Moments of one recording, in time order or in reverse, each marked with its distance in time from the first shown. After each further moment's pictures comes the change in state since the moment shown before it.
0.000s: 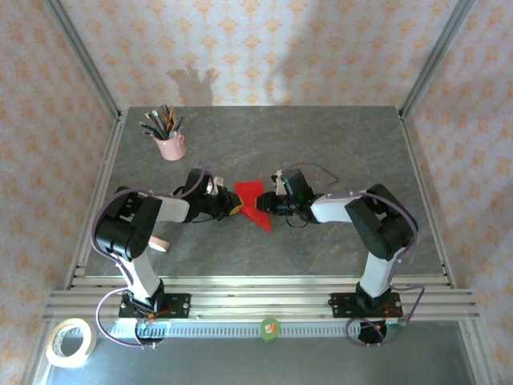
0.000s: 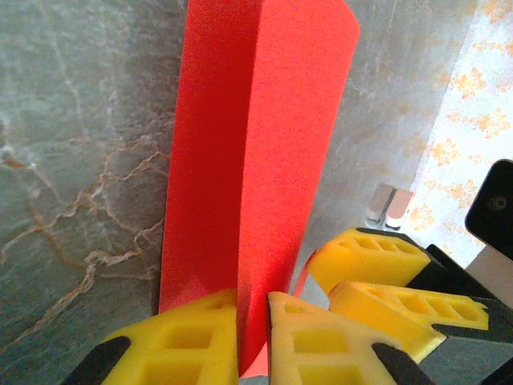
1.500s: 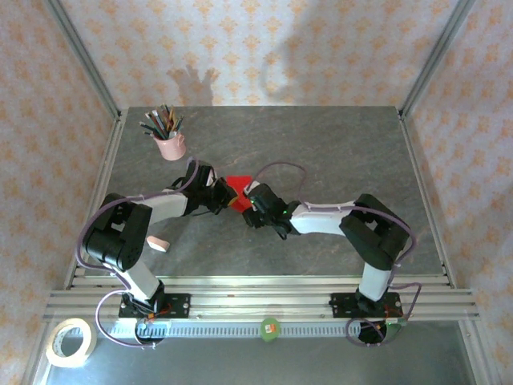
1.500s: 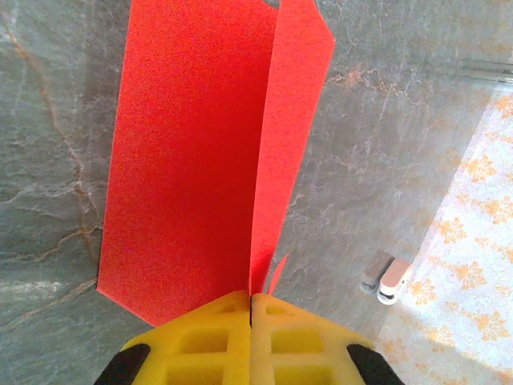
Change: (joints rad) left arm -0.013 -0.097 0.097 -0.232 -0.194 -0.107; right arm 0.283 -0.017 0.124 -0.259 0.550 -0.446
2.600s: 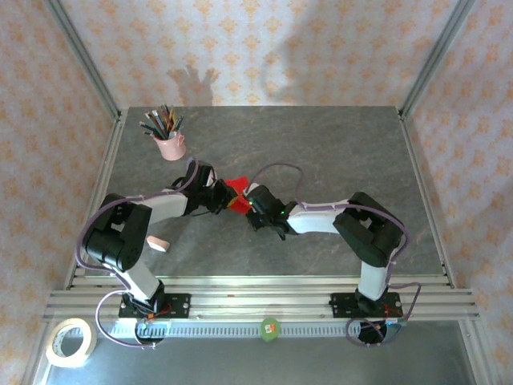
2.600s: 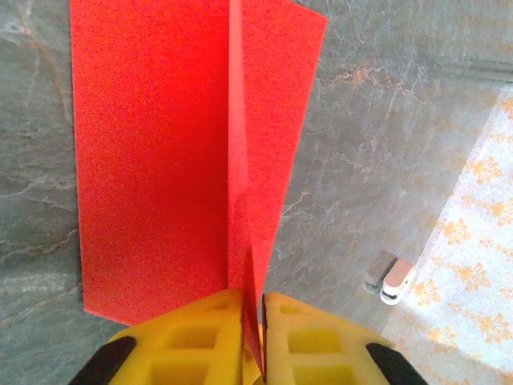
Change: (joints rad) left arm 0.001 -0.006 0.008 -0.029 -0.007 0.002; right arm 0.000 0.040 0.005 0.000 0.032 -0.029
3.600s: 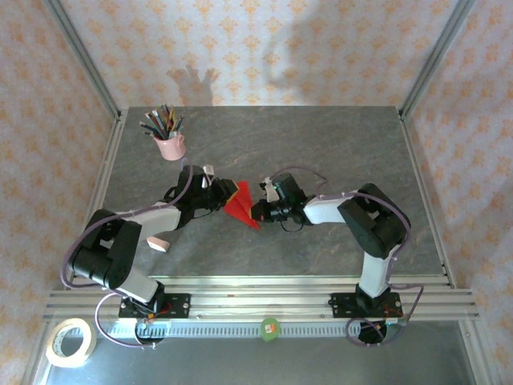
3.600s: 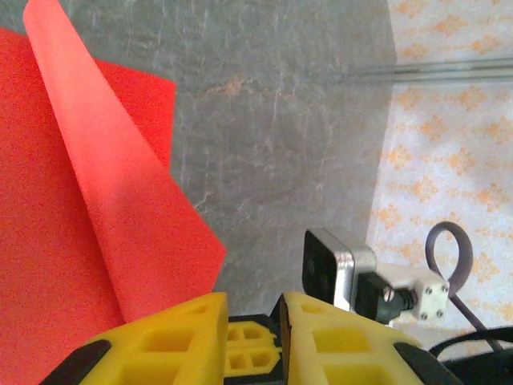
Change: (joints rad) left arm -0.020 -0.126 -0.163 0.304 -0.013 0.005; right arm -0.233 0.022 -0.110 0.236 -0.708 0.446
